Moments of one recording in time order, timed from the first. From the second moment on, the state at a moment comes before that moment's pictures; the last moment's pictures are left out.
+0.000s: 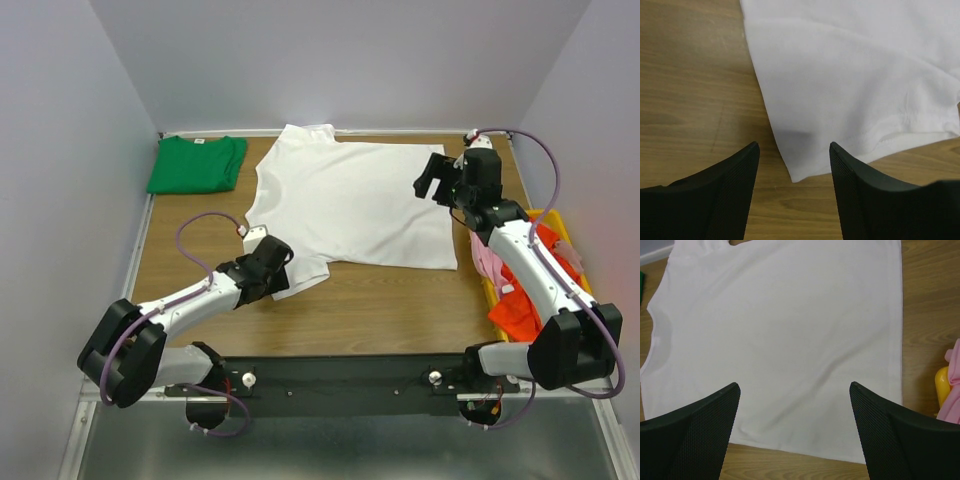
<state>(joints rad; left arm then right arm) -0.64 1.24 0.60 -0.39 -0.36 -0.79 0.20 1.32 1.09 -0.27 0.04 0.36</state>
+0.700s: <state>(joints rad) -0.69 1.25 0.55 -0.36 -0.30 -0.86 0.20 1.30 1.01 -0.29 0.08 0.37</state>
